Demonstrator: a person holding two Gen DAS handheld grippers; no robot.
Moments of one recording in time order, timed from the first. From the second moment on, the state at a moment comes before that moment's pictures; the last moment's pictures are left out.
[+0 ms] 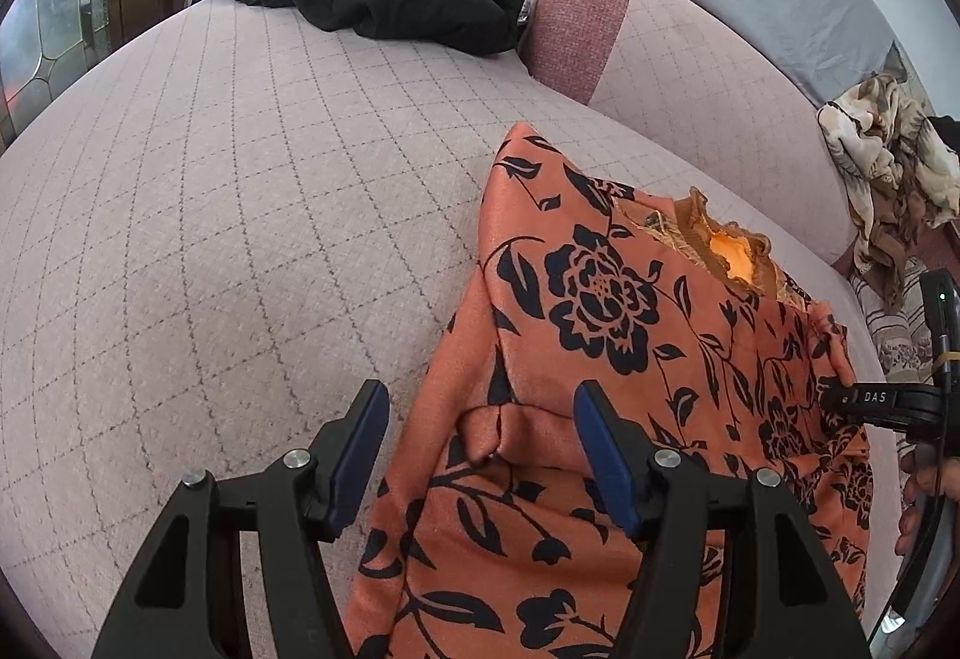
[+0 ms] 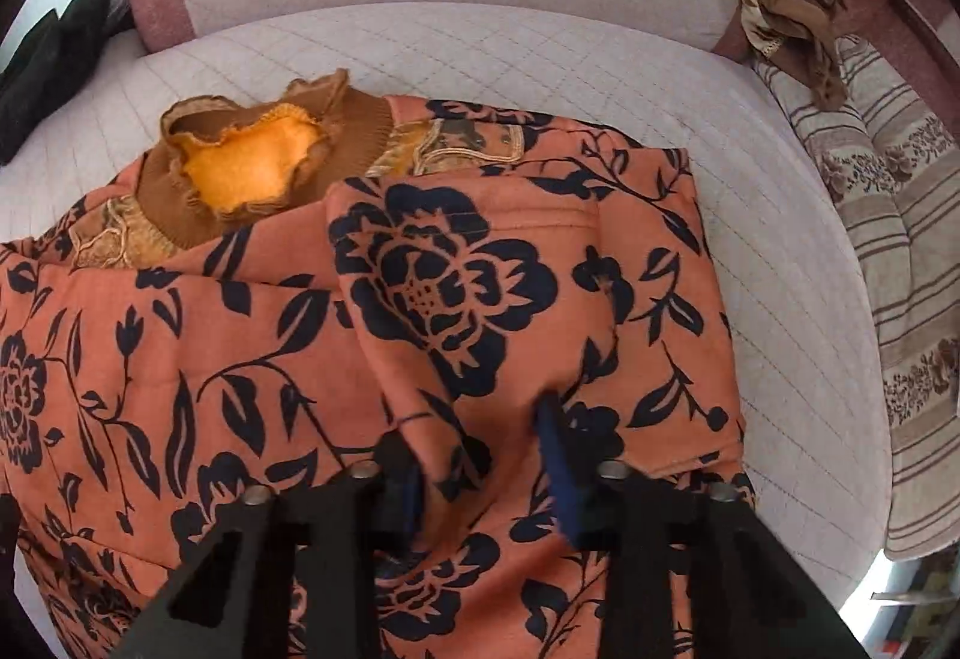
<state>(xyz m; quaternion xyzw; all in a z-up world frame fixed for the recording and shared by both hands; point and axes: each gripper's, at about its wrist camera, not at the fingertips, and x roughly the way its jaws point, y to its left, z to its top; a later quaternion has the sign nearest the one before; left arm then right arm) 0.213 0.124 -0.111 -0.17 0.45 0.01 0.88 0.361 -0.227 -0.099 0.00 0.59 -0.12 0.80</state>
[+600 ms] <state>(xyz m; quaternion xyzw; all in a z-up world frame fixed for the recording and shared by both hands) 0.217 0.121 -0.121 -0.16 0.46 0.01 0.87 0.247 -0.359 -0.129 0.36 0.46 -0.07 0.81</state>
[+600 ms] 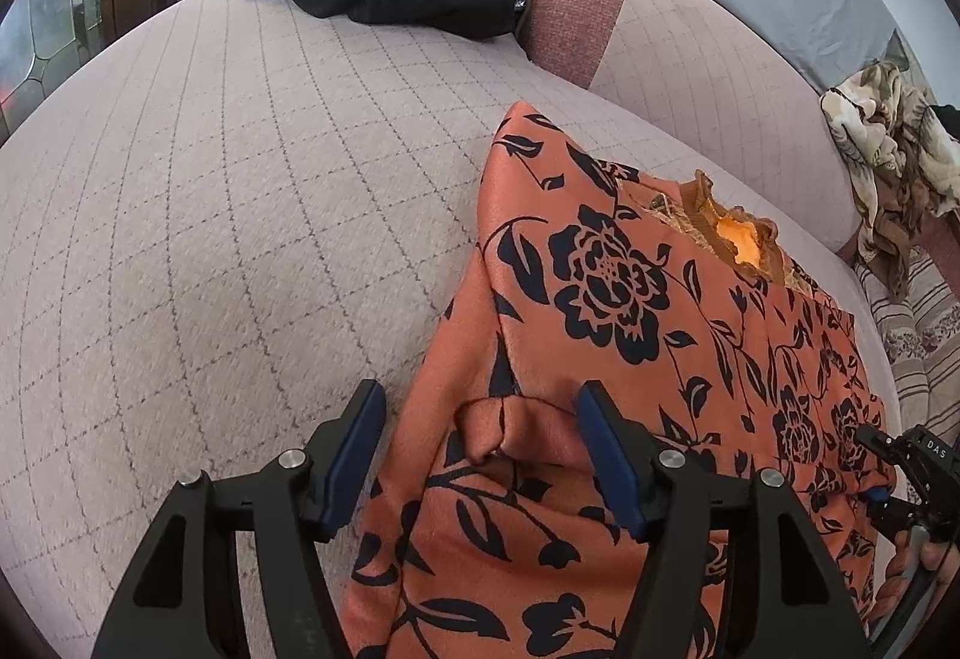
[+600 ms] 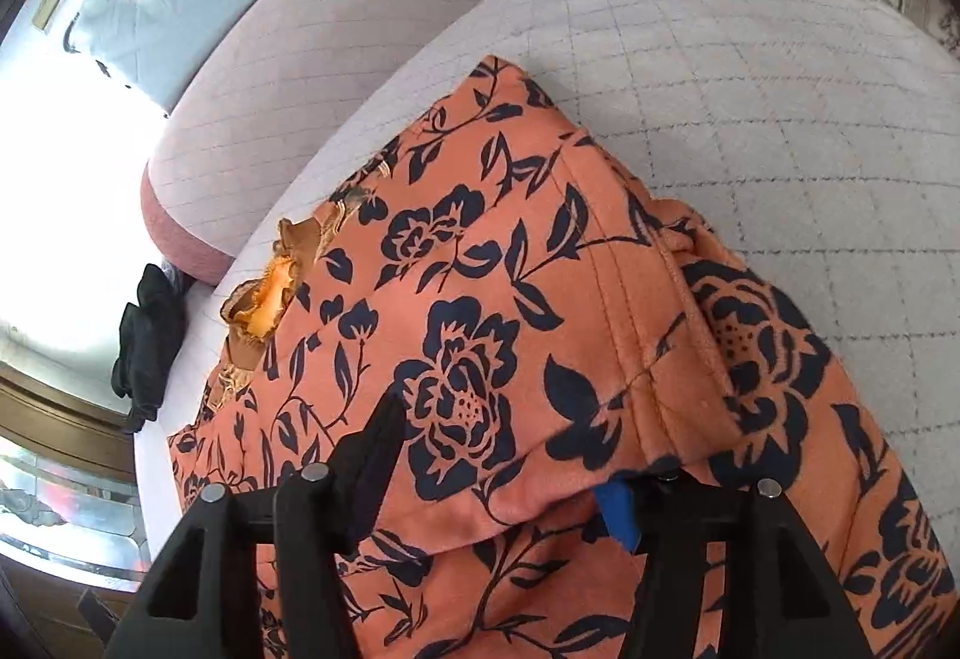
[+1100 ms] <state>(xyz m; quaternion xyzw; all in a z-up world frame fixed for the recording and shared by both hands) 0.218 0.122 -0.122 -0.16 0.45 0.01 0.88 0.299 -0.296 -0.016 0.27 0.39 -0.01 0.88</state>
